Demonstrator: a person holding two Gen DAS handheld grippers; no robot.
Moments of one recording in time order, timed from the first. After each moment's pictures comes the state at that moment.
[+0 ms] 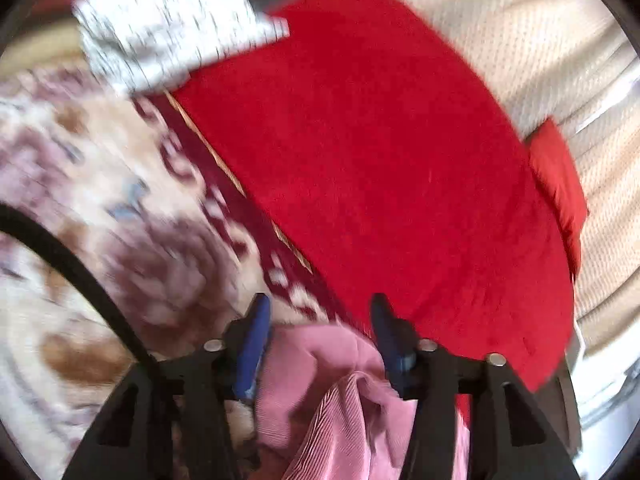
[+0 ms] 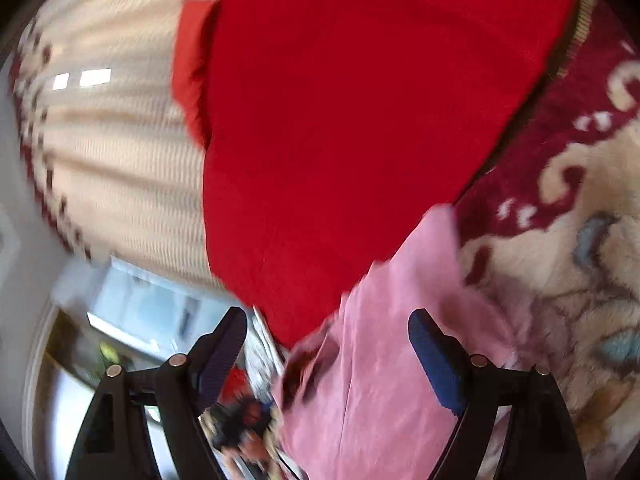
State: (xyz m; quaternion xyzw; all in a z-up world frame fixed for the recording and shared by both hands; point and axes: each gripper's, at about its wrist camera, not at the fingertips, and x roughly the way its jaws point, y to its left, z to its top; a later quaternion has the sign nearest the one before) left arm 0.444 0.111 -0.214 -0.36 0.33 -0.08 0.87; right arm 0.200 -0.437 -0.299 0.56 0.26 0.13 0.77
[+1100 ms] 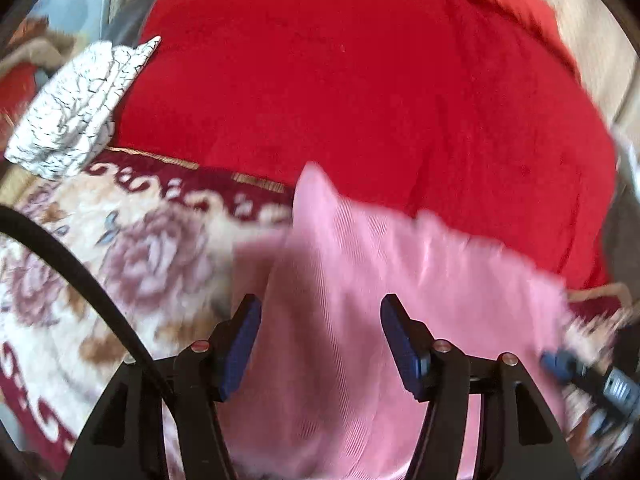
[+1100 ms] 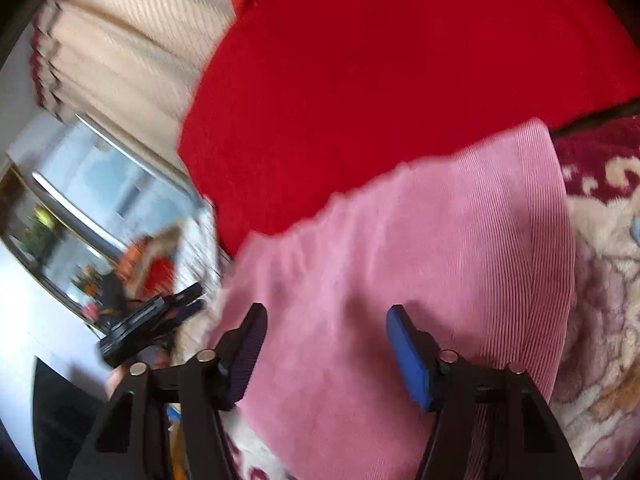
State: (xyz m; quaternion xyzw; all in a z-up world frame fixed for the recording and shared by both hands) left arm 0.388 -0.005 -0.218 -0.05 0.44 -0.11 0.89; right arm 0.228 -0.341 -0.302 0.37 0.42 0.13 0.82
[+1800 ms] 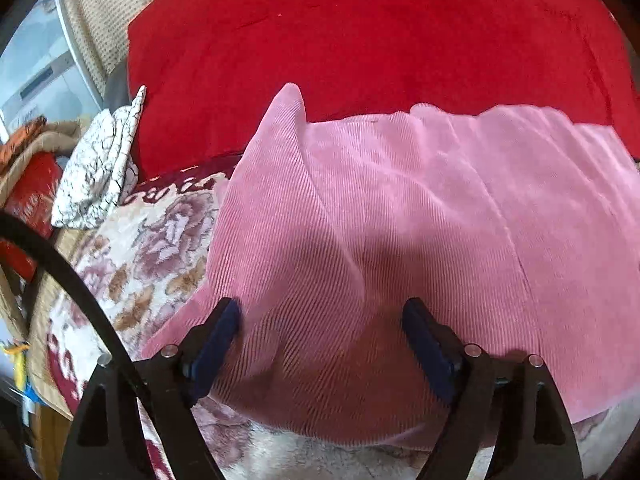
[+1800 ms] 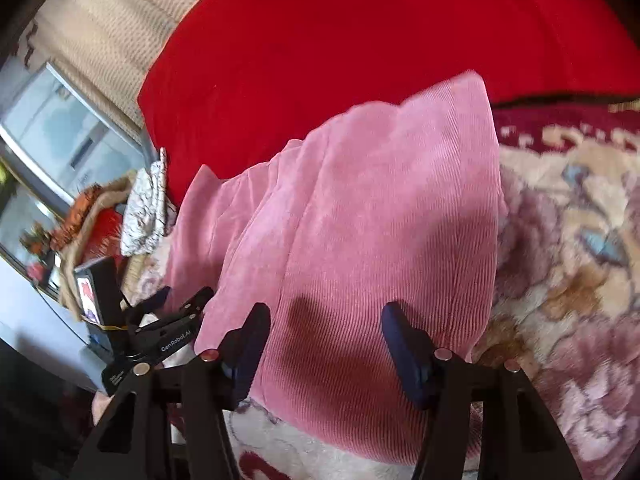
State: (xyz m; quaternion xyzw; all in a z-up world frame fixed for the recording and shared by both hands) left arm 0.344 -0.074 -0.274 0.14 0.41 -0.04 0.90; right arm 0.179 -0.316 -0.283 0.30 0.44 0.08 0.84
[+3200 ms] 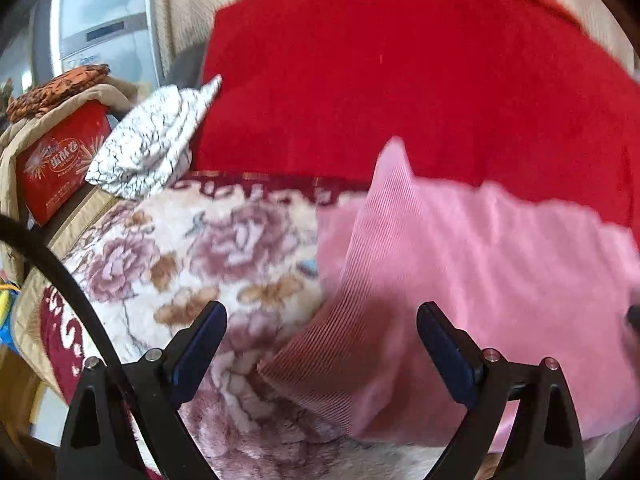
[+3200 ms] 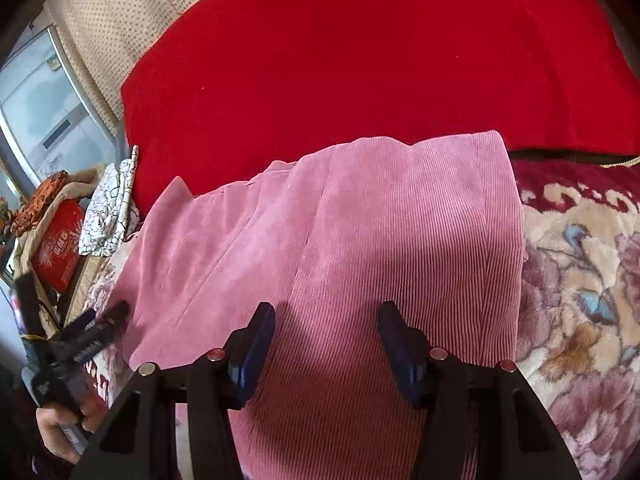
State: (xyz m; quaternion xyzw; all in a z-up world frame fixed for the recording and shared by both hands) left arm 0.332 0.004 -0.237 0.01 0.34 0.00 0.94; right arm 0.209 -0.296 -0.287 0.25 0.42 0.03 0.87
